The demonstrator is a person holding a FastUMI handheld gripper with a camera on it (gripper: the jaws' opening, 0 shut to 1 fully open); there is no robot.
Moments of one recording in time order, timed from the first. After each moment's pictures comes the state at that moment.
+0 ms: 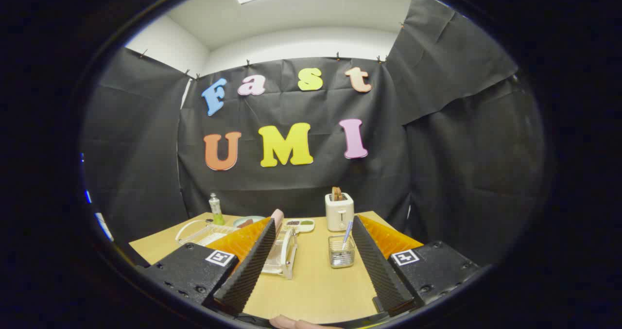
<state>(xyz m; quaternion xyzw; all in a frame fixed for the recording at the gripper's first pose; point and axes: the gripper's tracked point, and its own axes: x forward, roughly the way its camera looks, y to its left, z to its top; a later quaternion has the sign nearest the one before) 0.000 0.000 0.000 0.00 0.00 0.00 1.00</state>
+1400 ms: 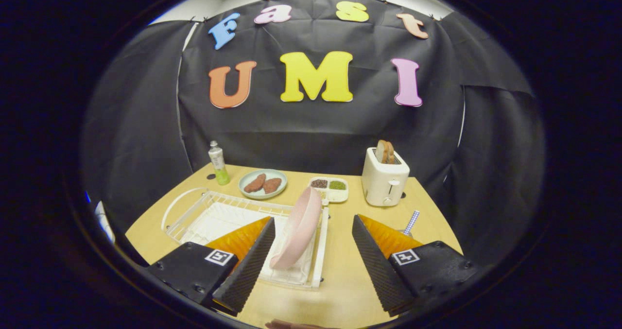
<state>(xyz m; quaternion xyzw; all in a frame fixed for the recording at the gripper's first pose) 0.228 0.113 -0.026 -0.08 0.25 0.05 0.96</state>
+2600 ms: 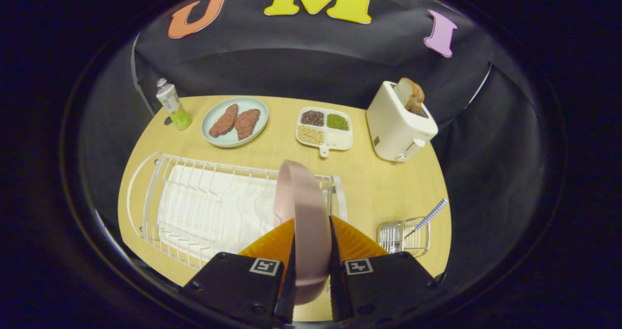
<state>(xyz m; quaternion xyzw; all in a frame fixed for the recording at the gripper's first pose) 0.300 0.147 -0.063 -0.12 0.49 -0.06 0.86</state>
